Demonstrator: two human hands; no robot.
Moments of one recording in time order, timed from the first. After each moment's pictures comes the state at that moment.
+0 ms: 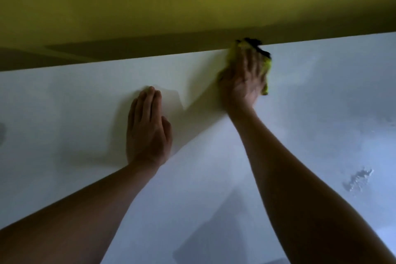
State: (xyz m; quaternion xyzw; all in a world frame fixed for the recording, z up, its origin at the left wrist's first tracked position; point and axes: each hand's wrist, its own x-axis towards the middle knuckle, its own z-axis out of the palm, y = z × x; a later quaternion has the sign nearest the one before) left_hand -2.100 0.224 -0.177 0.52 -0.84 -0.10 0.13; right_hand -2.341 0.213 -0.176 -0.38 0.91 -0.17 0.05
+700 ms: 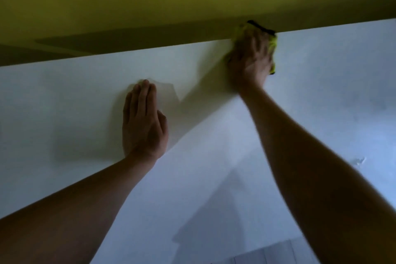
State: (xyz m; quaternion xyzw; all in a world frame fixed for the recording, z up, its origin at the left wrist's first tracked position) left_hand -2.102 0.223 -0.178 0.52 -0.84 -0.09 0.11; right_hand -2.386 0.205 -0.171 -0.40 0.90 -0.17 0.04
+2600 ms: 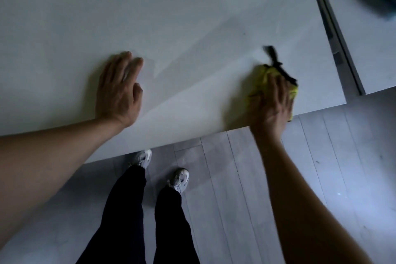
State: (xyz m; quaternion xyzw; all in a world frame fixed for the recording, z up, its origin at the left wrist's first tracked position) left_hand -2.229 0.444 -0.181 0.42 -0.89 -0.08 0.13; right_hand -2.516 0.645 -0.169 -0.33 0.92 -0.22 0.03
